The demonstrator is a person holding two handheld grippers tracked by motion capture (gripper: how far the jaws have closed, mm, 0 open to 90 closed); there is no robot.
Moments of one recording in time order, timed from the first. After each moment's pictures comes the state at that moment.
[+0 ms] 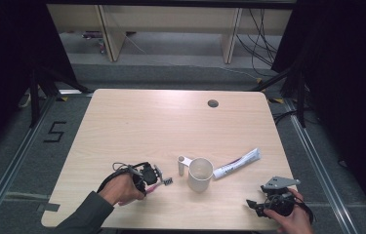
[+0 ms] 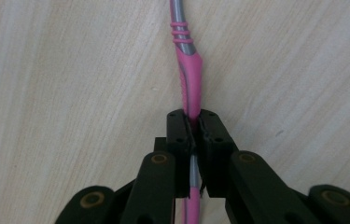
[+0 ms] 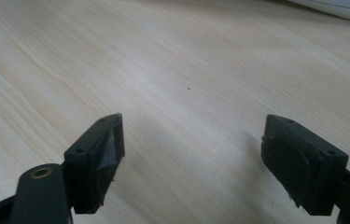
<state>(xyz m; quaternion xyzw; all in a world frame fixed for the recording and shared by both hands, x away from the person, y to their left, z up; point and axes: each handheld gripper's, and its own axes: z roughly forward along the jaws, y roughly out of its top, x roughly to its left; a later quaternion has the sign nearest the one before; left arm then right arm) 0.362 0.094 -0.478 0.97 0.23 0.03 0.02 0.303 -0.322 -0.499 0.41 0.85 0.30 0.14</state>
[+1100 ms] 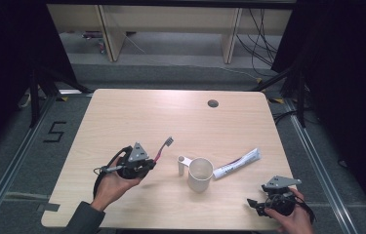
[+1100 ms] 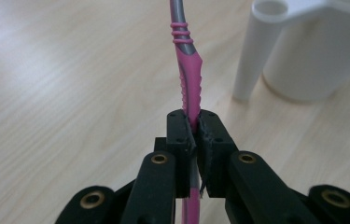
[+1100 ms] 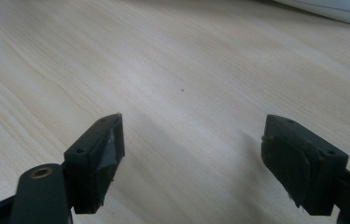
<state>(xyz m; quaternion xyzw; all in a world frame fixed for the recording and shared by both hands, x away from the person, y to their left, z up) 0.367 0.131 -0.447 0.84 0.32 0.19 0.41 0.304 -0.324 -0.499 0.41 0.85 0.30 0.14</state>
